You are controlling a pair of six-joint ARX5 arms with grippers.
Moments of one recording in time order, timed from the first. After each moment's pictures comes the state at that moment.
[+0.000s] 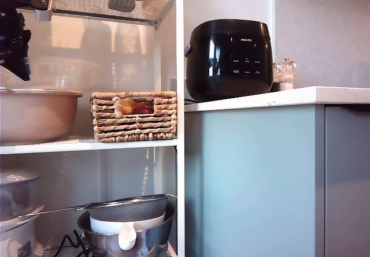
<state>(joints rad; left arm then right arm) 0.02 1.73 1.58 -0.62 0.02 1.21 0.22 0.01 0.17 -0.14 -0.38 0.15</state>
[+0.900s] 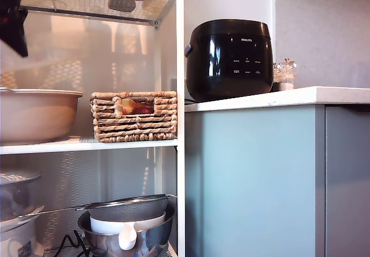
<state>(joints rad) 0.01 1.73 1.79 -0.90 0.08 1.19 0.22 0.01 0.17 -0.15 -0.38 0.15</state>
